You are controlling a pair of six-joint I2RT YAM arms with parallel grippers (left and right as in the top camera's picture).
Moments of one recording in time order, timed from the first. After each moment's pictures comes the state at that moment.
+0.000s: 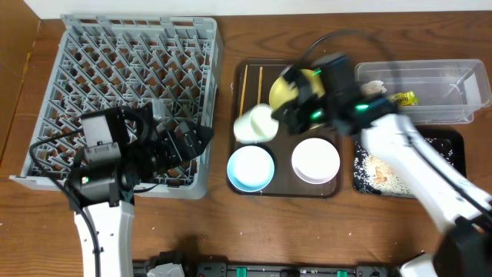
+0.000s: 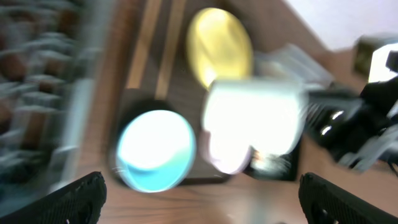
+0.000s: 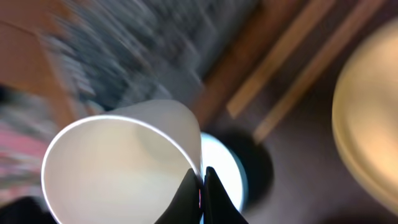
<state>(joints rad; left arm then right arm) 0.20 1.06 1.08 -1.03 0.70 -0.32 0.48 1.65 1.30 -0.50 -0.64 0.22</state>
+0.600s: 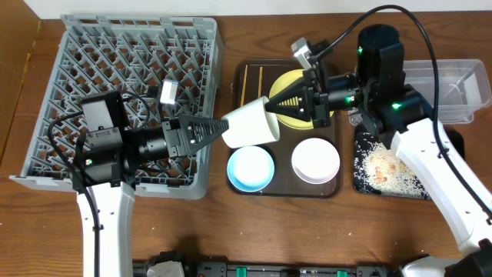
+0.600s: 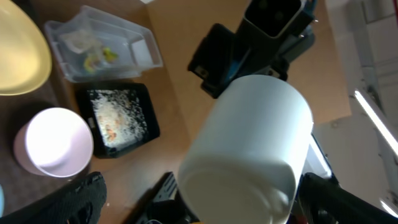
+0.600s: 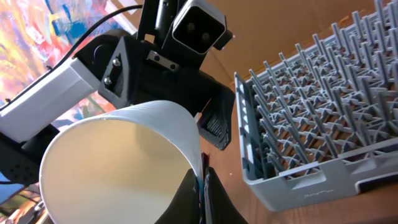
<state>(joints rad) 0.20 1.15 1.08 -0.84 1.46 -0.30 0.39 1.55 1.32 -0.13 -1.33 0.31</state>
